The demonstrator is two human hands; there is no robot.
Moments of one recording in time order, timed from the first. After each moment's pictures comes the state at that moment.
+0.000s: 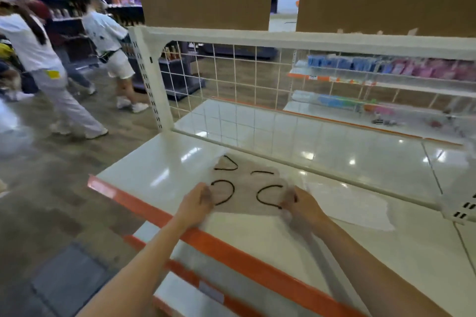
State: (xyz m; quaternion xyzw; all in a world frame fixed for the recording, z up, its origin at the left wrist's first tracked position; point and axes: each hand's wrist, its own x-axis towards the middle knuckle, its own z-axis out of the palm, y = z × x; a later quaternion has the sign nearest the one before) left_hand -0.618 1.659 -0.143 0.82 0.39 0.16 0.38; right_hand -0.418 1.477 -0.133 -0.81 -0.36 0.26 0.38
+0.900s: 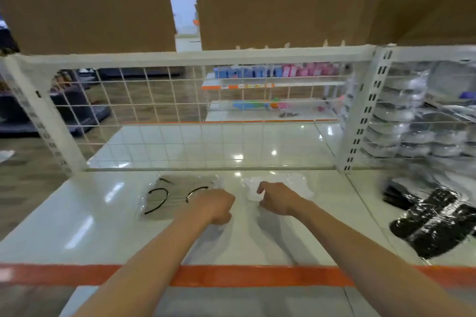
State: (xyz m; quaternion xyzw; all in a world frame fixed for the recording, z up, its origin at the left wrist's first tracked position) left_hand -0.503 1.558 -0.067 0.98 0.05 -0.16 -0.07; right_hand -0.408 1.406 -0.087 -0.92 -0.32 0.17 0.15
